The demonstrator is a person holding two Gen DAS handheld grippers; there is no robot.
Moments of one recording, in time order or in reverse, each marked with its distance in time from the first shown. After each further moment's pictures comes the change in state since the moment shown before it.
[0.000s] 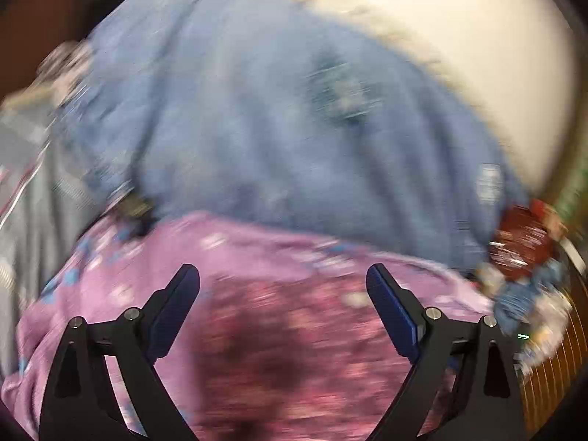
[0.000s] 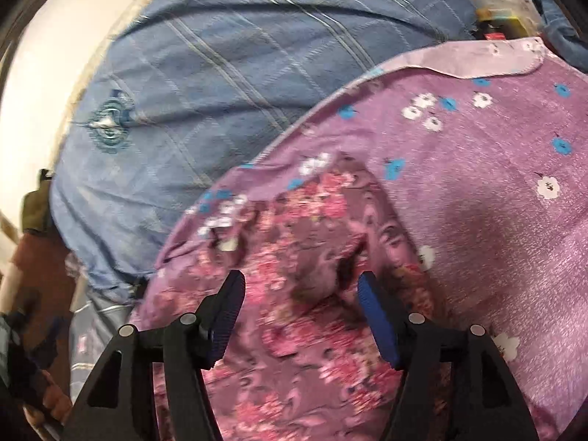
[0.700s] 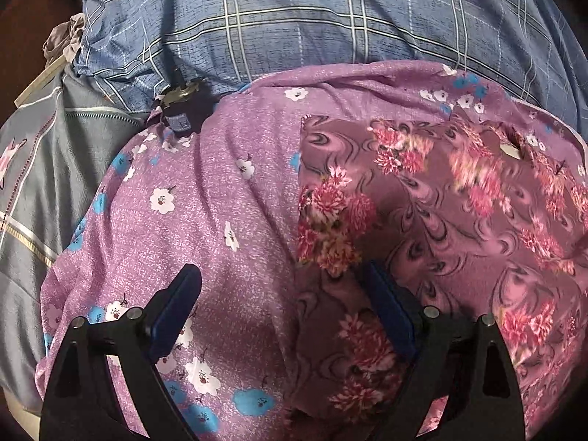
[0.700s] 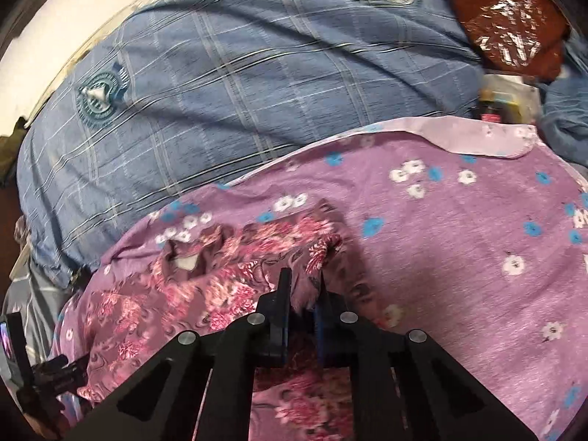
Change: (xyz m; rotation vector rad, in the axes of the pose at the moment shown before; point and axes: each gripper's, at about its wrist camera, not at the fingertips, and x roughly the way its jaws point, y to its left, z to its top) left arm 0.090 0.010 -0.090 0.262 0.329 0.403; right arm 0.001 0.024 0.001 -0.218 -0.150 -0.213
